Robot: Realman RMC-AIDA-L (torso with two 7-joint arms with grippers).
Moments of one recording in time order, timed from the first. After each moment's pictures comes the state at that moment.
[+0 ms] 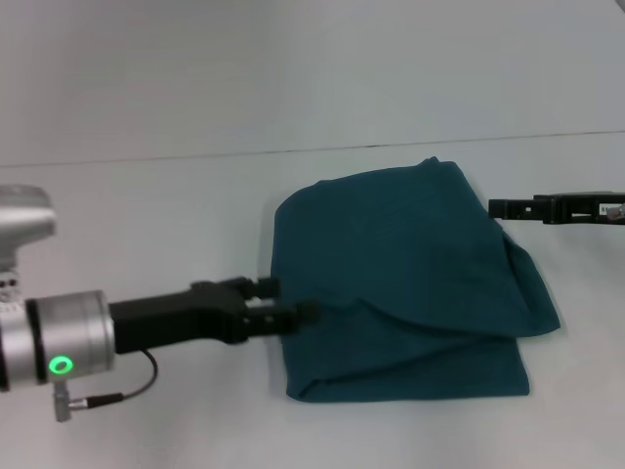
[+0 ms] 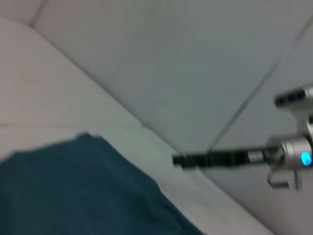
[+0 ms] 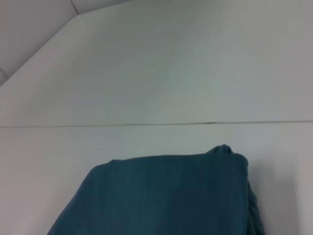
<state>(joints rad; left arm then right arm) -0.51 -2.17 0.93 0.74 1.83 1.43 -1.80 0.52 2.03 -0.80 -0.93 -2.18 -1.15 2.19</state>
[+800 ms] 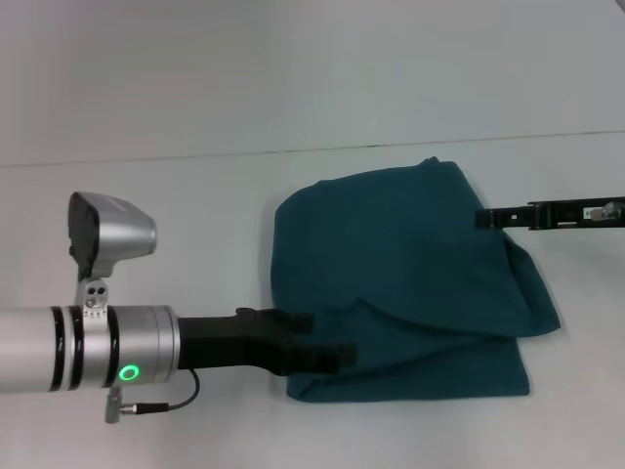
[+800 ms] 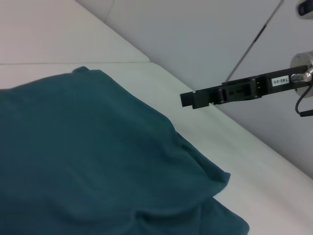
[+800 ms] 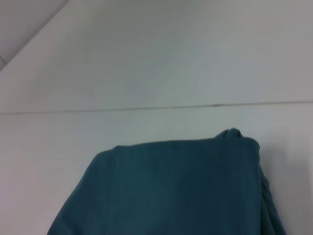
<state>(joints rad) -0.58 -2.17 1.13 0.66 1.86 1.24 -1.79 0.57 2.02 -0.81 -0.88 -2.24 -1.17 2.25</state>
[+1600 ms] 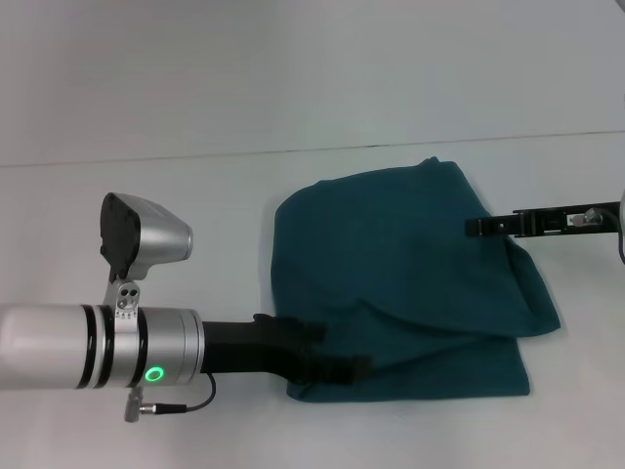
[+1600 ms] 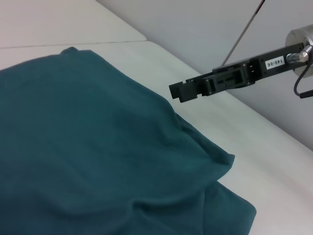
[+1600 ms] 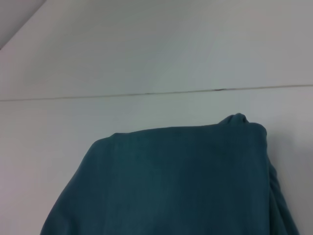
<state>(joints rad) -0.62 -2.17 1.21 0.62 1.85 1.17 -1.79 0.61 2.01 -0.81 -0.81 -2.27 -1.14 2.25</state>
